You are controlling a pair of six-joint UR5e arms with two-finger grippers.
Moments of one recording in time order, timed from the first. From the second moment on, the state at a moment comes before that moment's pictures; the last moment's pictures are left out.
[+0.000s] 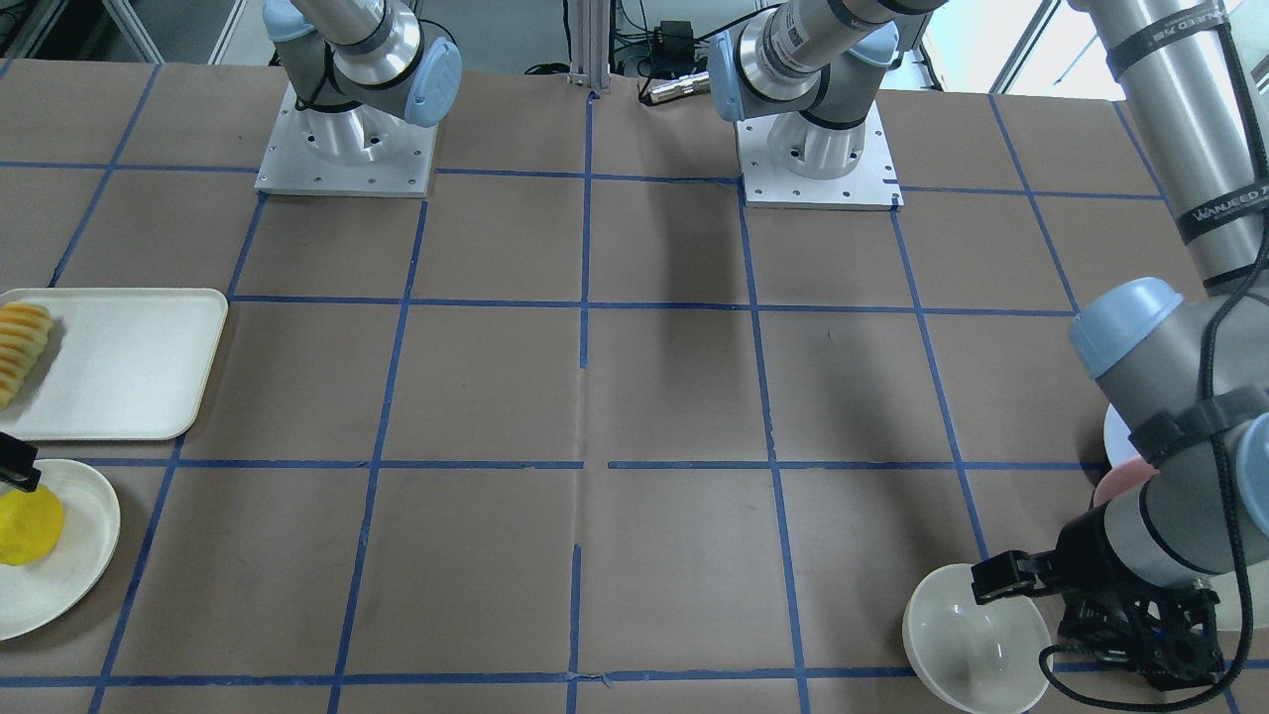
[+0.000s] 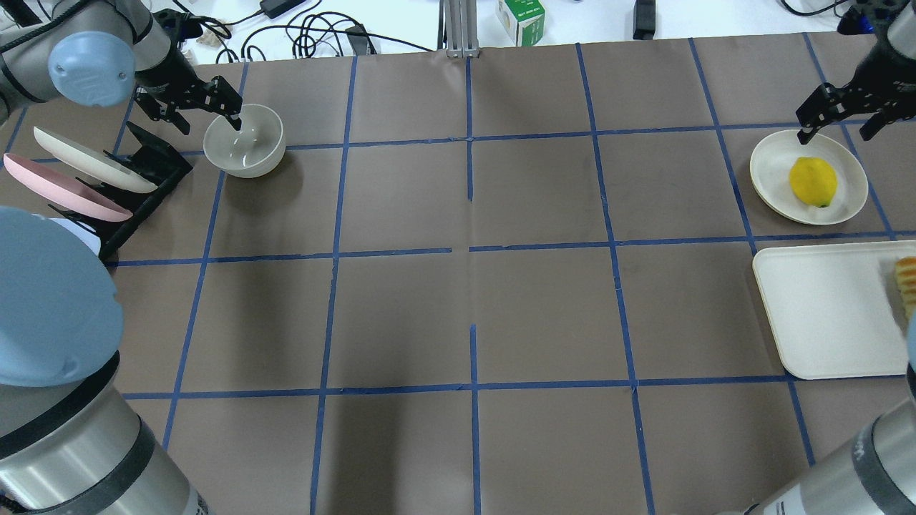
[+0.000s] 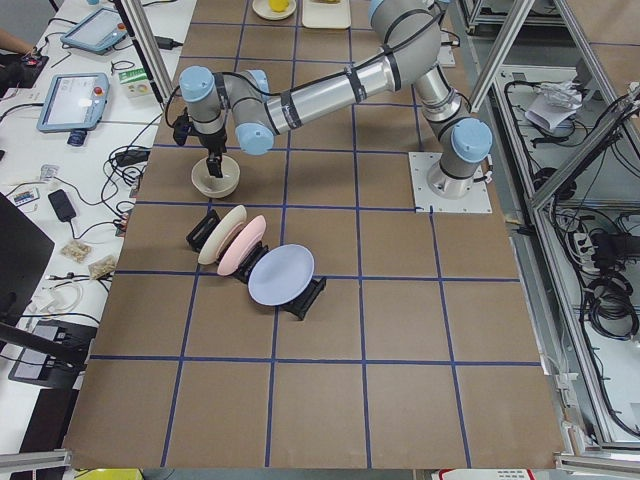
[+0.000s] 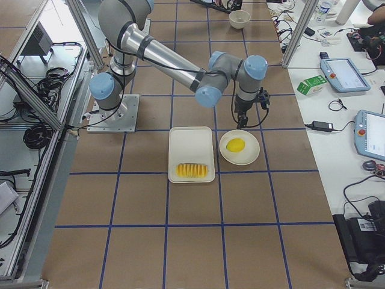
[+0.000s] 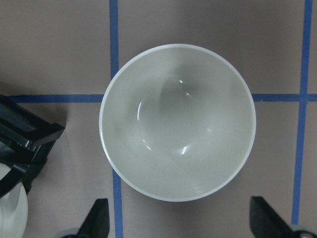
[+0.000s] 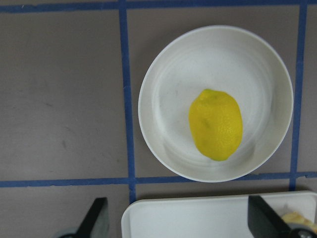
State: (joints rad) left arm -1.29 -2.20 -1.27 -1.22 1.52 0.28; right arm 1.10 -1.12 1.46 -1.93 -1.59 -0.53
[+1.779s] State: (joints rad) left arm -1.26 -2.31 -1.26 -1.14 1.51 0.30; right arm 1.06 -0.94 1.46 -2.04 -1.58 -0.70
